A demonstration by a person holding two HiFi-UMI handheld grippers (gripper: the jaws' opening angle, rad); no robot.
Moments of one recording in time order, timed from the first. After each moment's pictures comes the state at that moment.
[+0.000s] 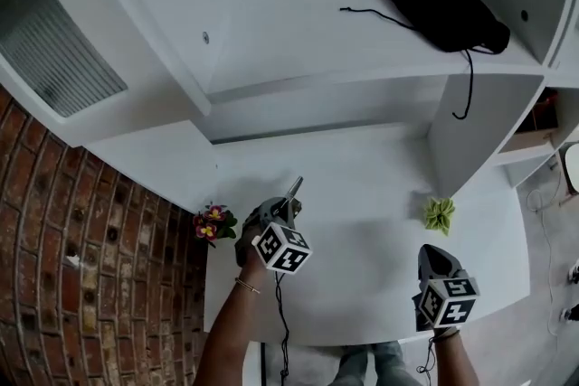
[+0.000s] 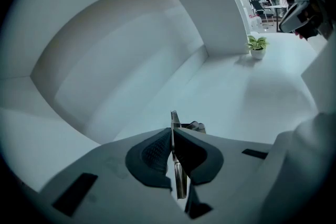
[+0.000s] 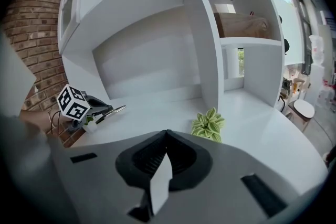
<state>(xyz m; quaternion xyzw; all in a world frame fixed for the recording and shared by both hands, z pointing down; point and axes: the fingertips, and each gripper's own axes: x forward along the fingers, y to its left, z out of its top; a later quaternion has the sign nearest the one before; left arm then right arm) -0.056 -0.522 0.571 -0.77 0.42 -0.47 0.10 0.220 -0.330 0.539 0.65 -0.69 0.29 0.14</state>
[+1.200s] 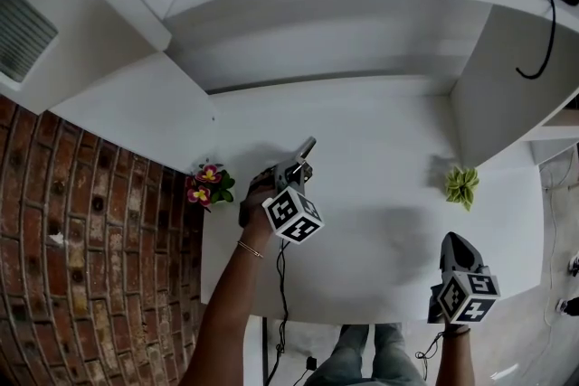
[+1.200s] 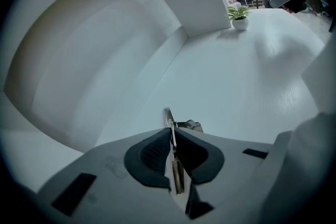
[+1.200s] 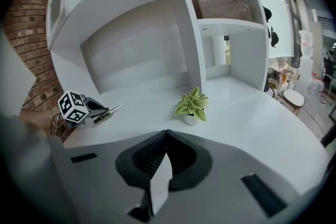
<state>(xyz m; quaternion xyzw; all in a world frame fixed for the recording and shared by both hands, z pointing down) -0.048 -0.525 0.642 -0.76 0.34 -0.54 0.14 0.241 -0.304 0.587 0.67 -0.65 0.34 0.14</state>
